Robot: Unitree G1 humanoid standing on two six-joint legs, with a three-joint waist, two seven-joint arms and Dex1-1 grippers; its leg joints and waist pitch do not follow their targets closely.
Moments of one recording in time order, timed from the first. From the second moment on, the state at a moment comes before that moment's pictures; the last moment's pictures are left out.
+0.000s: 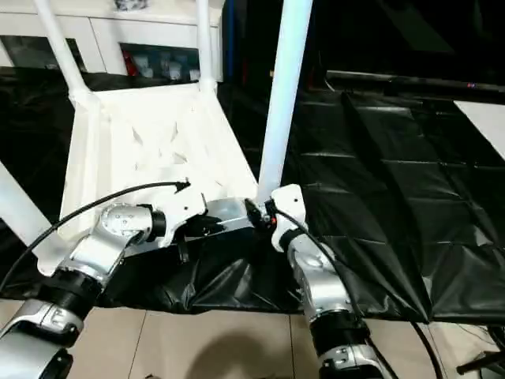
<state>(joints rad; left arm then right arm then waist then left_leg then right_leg) -0.57 0.26 -0.24 0.56 0.18 0.04 -1.00 -0.39 -0.04 0.01 0.57 0.00 -0.05 0.45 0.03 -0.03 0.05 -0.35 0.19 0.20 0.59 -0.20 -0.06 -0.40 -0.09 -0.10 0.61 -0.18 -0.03</state>
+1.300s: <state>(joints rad) -0.66 0.33 -0.25 0.75 0.16 -0.08 -1.11 -0.52 -0.18 0.06 0.75 0.05 -0.07 0.81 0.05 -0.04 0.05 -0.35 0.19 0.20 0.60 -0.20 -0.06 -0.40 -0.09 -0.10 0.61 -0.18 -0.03</state>
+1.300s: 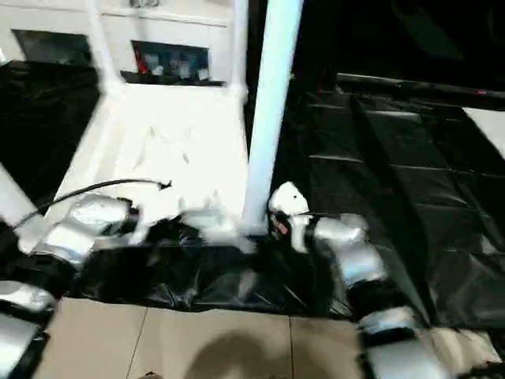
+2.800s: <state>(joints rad) -0.63 0.41 -0.24 0.77 0.04 -0.17 -1.37 -0.59 -0.30 0.19 0.79 0.05 -0.15 1.22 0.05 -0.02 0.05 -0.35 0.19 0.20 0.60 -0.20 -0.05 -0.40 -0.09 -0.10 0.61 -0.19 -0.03</state>
